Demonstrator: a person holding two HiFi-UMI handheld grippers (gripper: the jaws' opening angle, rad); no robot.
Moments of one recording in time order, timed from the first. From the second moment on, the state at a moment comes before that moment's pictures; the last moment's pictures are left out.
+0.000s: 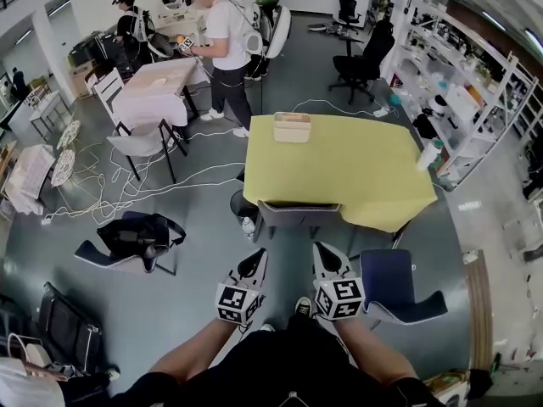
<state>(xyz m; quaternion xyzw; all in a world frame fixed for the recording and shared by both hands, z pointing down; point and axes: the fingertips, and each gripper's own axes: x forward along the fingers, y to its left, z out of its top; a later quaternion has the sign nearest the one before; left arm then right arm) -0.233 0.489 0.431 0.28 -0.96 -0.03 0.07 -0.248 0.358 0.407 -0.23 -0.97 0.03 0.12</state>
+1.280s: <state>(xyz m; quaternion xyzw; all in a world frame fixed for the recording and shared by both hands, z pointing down) -0.130 0.288 0.444 0.40 -0.91 -0.01 0.10 -0.112 0.166 0.444 -0.12 -0.98 0.07 0.15</state>
